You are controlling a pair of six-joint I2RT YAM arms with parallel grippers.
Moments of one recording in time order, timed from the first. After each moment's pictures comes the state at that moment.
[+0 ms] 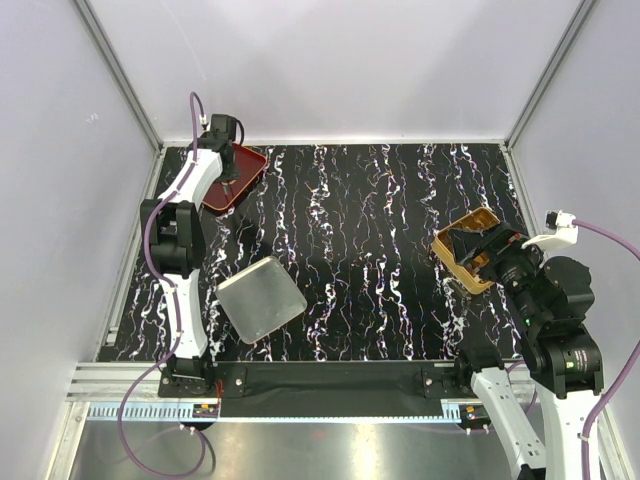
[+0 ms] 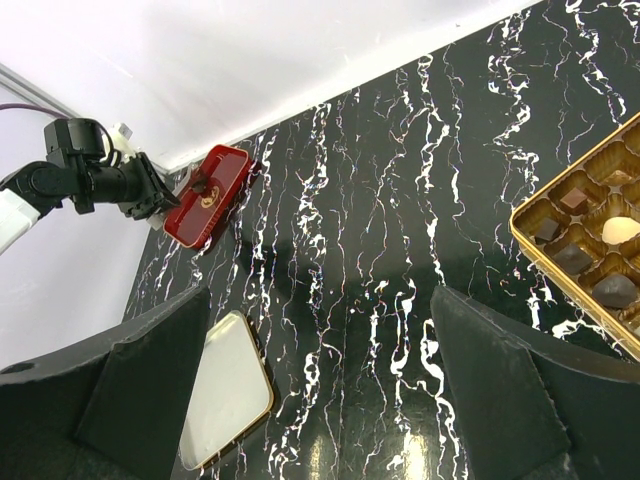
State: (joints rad) left arm -0.09 2.16 1.91 -0.70 -0.35 -0.29; right arm 0.11 0.47 1.04 -0.70 -0.09 0.58
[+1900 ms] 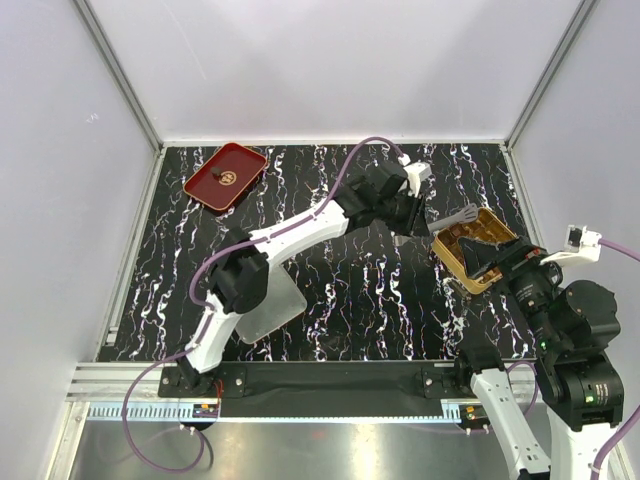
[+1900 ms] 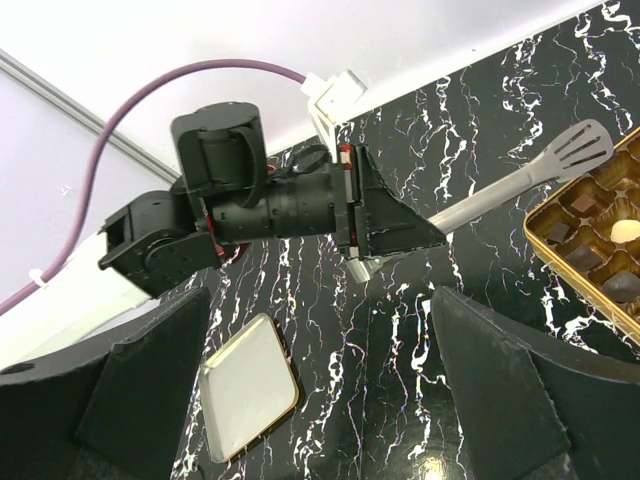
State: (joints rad) left arm -0.91 2.17 1.98 -0.39 0.34 -0.49; right arm 0.11 0.42 1.15 -0.81 -0.09 0.61
